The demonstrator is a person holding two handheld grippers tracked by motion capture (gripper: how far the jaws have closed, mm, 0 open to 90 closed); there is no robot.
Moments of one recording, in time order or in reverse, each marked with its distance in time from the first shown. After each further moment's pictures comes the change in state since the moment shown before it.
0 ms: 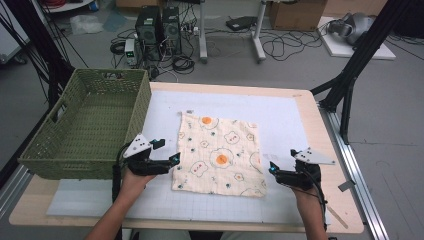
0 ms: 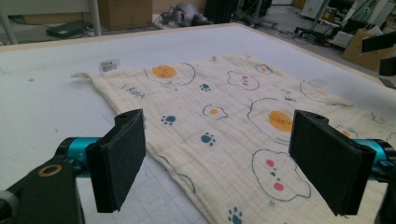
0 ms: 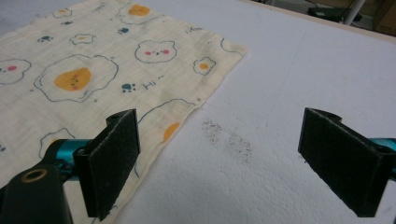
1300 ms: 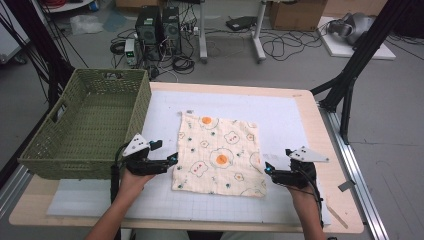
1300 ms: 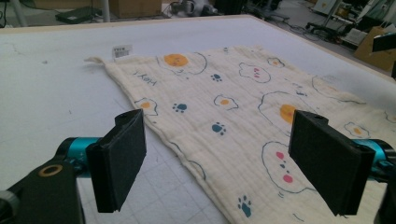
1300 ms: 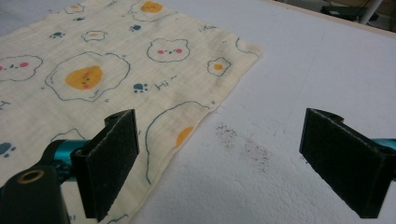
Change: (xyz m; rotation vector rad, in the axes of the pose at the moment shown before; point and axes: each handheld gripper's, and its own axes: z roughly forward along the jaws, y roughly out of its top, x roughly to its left) left arm 0.001 -0.001 -0.002 0.043 0.029 -0.028; right arm 0.006 0.002 0.010 0.023 0.048 -0.020
